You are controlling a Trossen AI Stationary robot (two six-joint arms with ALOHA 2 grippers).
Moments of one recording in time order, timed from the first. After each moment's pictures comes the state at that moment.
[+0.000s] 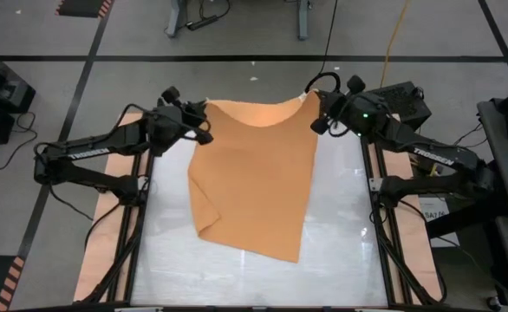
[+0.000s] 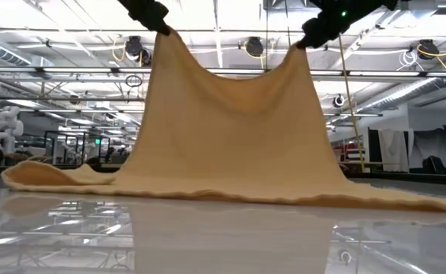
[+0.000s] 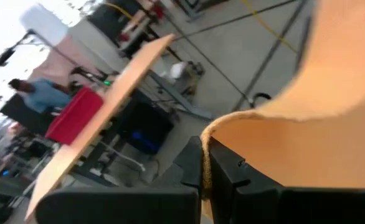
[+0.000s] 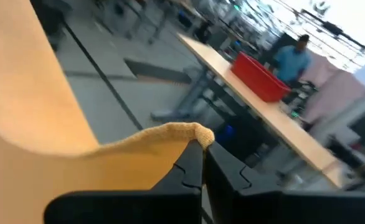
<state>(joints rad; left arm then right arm) 0.24 1.12 1.13 -0.33 -0.74 0.50 -0.48 1.03 0.97 -0.08 0.43 -0.48</state>
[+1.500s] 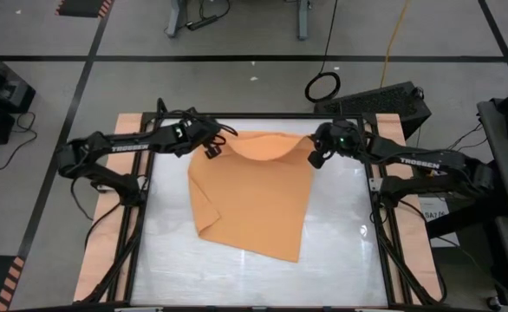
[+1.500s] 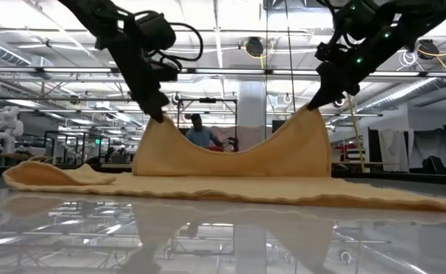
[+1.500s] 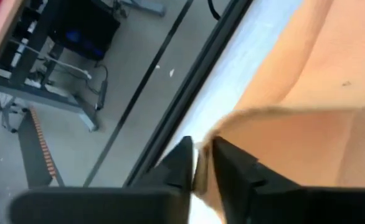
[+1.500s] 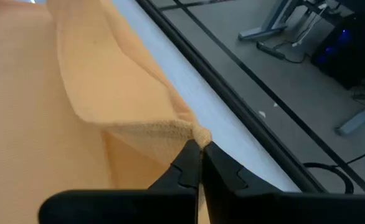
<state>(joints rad) 0.42 1.38 0.90 -0.37 -0.55 0.20 -0.45 1.04 0.64 -0.19 0.24 -0.04</state>
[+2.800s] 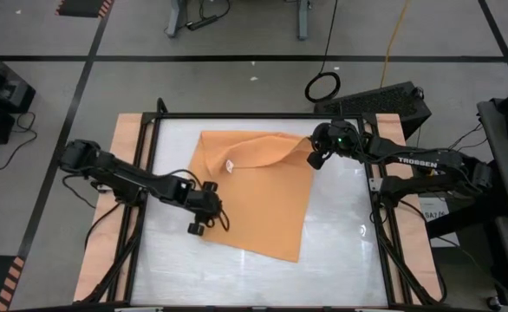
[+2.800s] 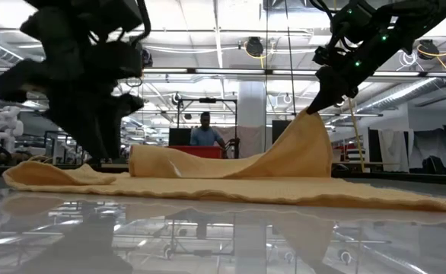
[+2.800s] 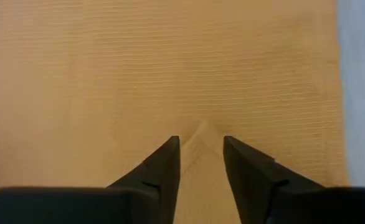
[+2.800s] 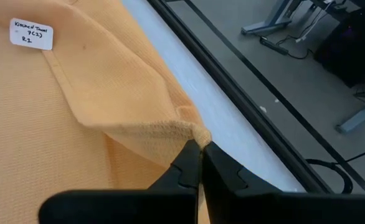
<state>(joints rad) -0.21 1.43 0.70 -0.37 -0.01 0.08 -0.45 1.06 0.64 -0.19 0.23 -0.06</state>
